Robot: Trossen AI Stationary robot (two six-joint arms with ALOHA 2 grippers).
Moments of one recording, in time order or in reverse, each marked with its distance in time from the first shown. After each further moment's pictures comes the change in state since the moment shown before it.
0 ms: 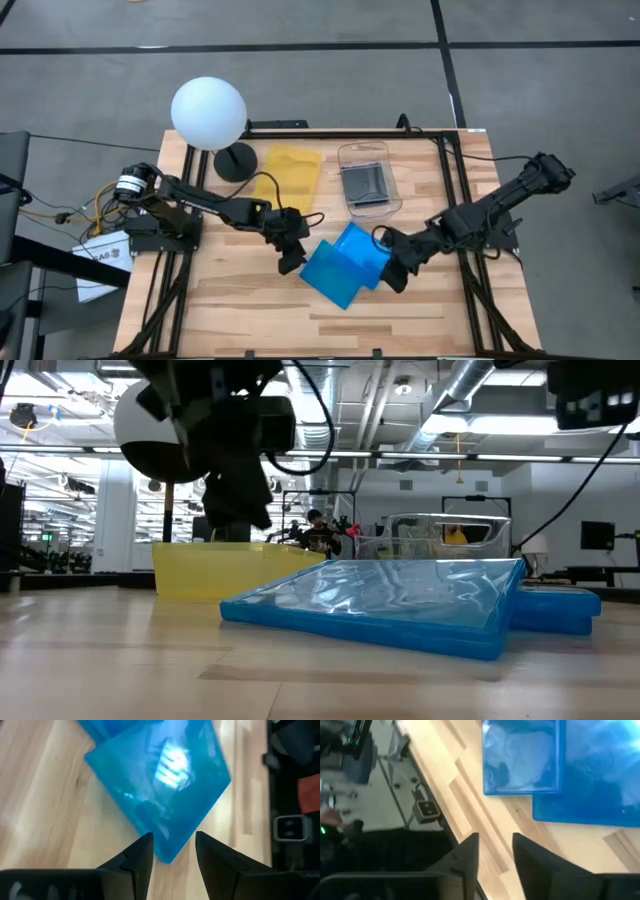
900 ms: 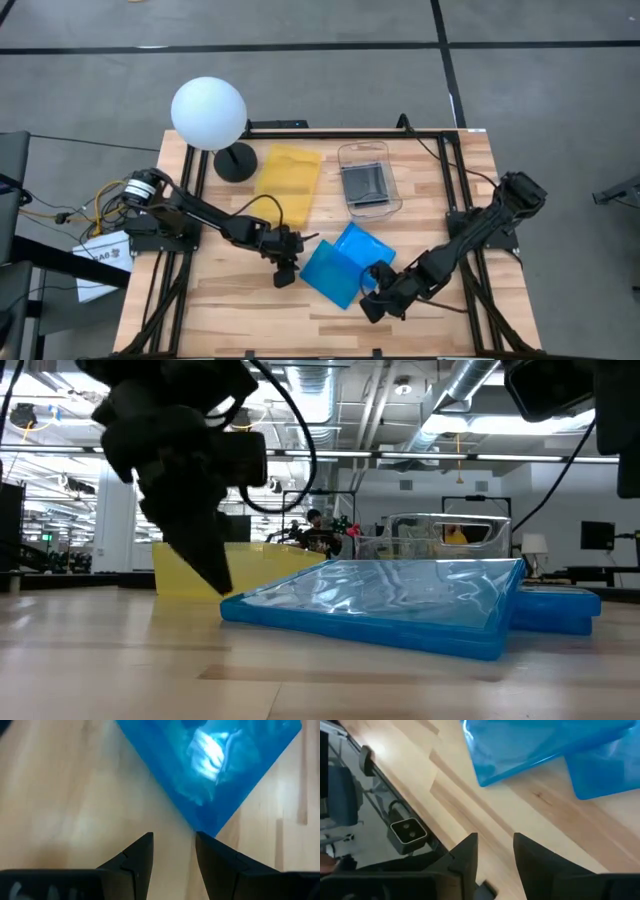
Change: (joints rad) left arm -0.129 0.085 -0.082 0.059 -0.229 0.008; right arm 0.186 0.358 0.033 0.246 0.170 0.387
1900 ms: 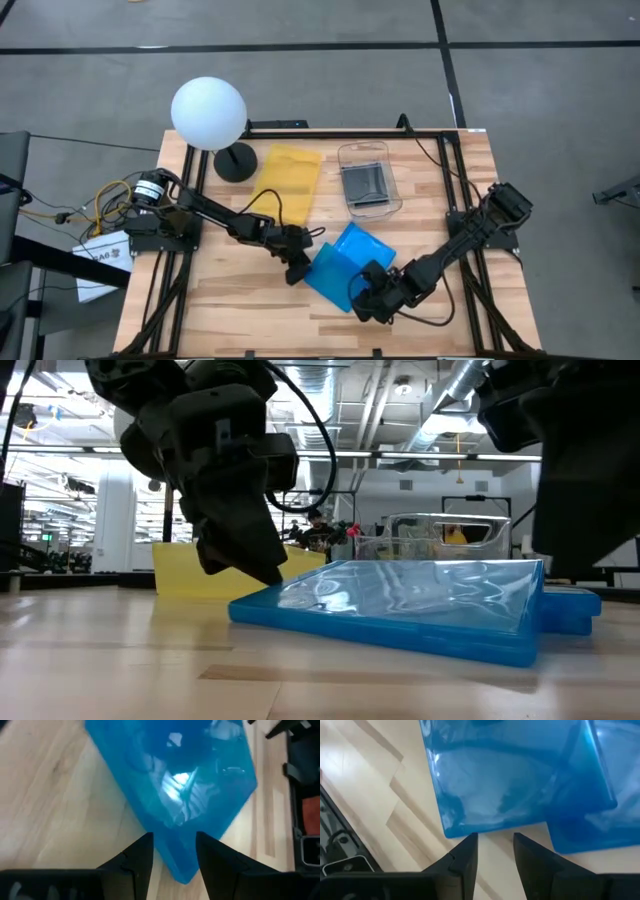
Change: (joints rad) left arm 0.047 0.064 0.001 0.242 0.120 -0.136; right arm -0.013 0.150 0.067 -0.071 0.145 -0.080
